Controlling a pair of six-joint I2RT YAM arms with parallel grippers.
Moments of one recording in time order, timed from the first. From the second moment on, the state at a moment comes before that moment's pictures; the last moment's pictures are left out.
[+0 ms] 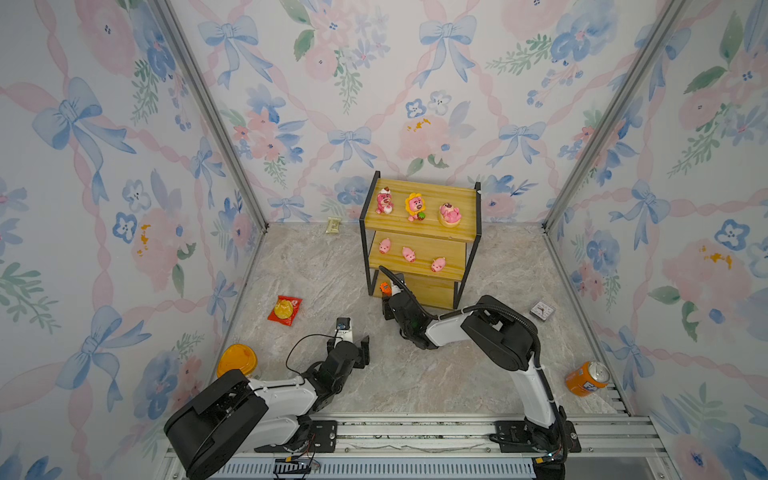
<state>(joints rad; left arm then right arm) -0.75 1.20 0.08 0.54 -0.45 -0.46 0.89 2.20 1.13 0.61 0.51 0.32</state>
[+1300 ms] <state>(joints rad) -0.75 1.24 0.08 0.55 -0.44 -0.46 0.88 2.22 1.17 0.61 0.53 0.33</state>
